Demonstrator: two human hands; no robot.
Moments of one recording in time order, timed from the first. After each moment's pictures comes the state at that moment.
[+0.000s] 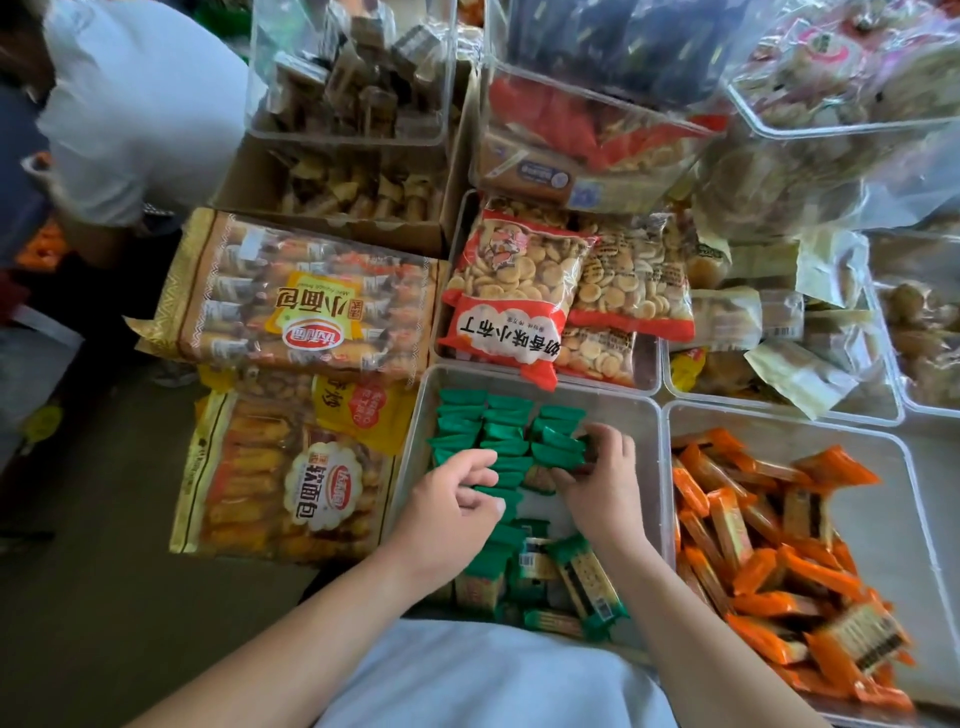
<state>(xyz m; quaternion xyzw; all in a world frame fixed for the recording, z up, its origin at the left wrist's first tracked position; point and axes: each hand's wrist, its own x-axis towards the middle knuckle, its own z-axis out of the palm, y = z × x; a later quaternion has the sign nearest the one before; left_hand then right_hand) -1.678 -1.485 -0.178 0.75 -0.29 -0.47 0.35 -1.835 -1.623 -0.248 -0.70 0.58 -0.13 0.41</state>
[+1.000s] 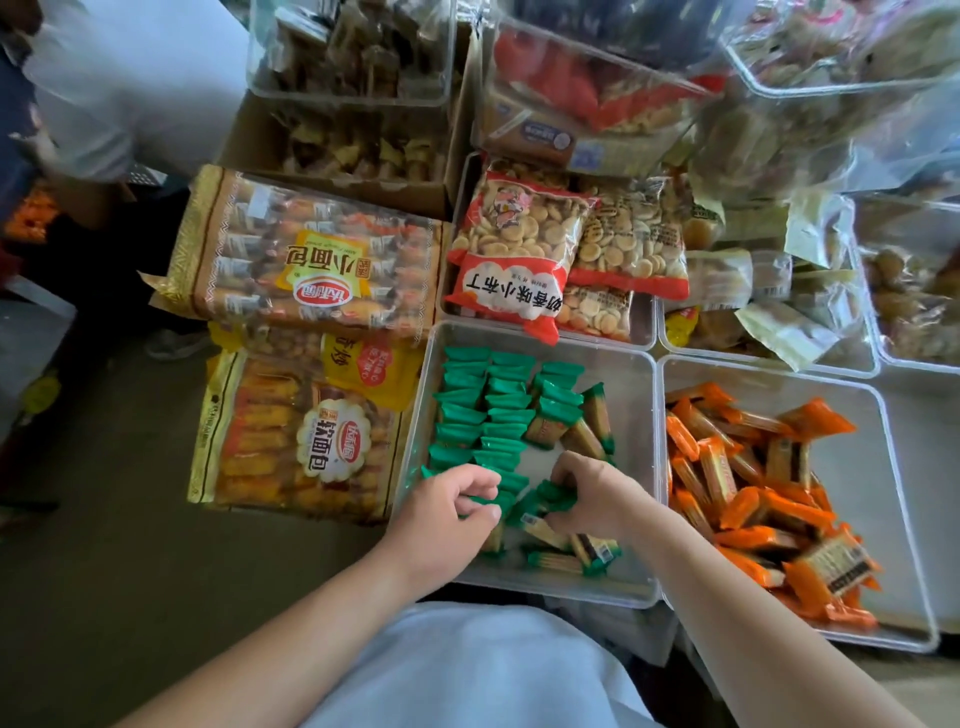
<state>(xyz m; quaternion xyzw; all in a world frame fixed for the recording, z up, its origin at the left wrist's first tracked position) -1.699 -1.426 -0.183 0.75 -0.30 -0.49 0.32 -1.869 -1.602 -0.237 -0.80 0.41 0.29 0.33</state>
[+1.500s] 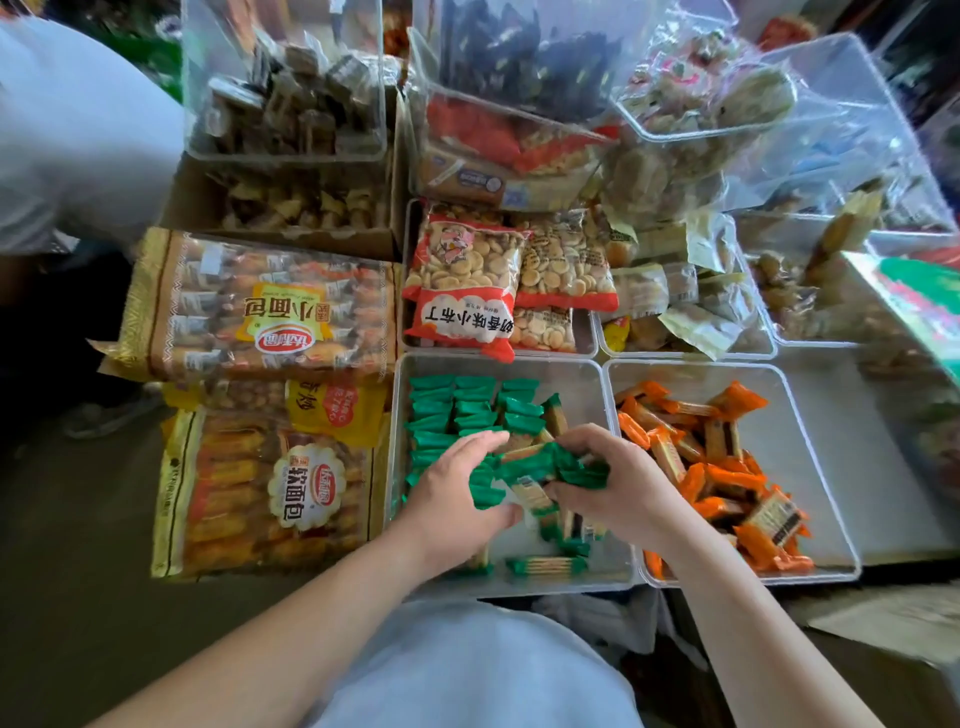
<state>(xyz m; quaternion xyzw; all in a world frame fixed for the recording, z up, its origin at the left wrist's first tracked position) -1.686 -1.456 -0.152 0.69 -0.46 -0.47 0.31 -1.890 -1.569 -0.133 -0.77 0.49 -0.03 0.40</state>
